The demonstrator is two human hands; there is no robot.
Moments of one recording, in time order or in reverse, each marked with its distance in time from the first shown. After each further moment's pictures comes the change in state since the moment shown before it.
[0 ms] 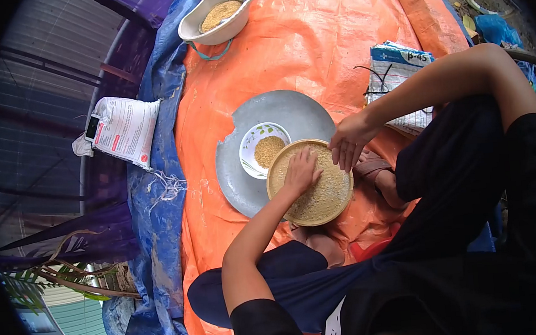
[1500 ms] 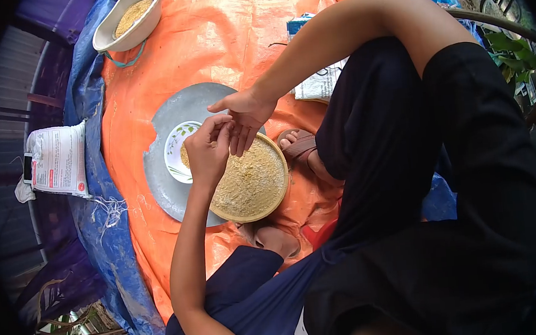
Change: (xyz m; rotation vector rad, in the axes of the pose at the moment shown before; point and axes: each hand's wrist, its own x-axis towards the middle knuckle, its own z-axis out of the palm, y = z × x) left_hand 0.073 0.047 -0.134 -0.752 0.282 -0.304; right_hand 0.043 -0.027 -0.023 0.279 -0.059 -0.148
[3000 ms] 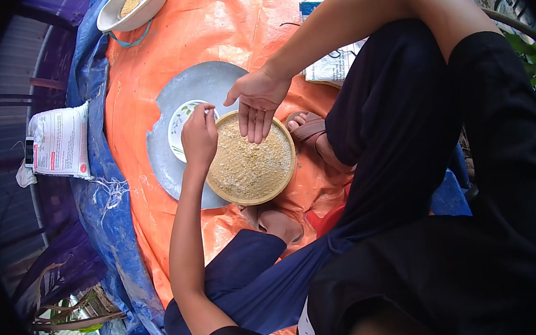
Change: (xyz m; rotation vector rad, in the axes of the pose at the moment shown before) left_hand -0.013 -0.065 -0.024 0.483 -0.007 -0.009; right_hand -0.010 -0.002 0.010 0.005 -0.077 0.176
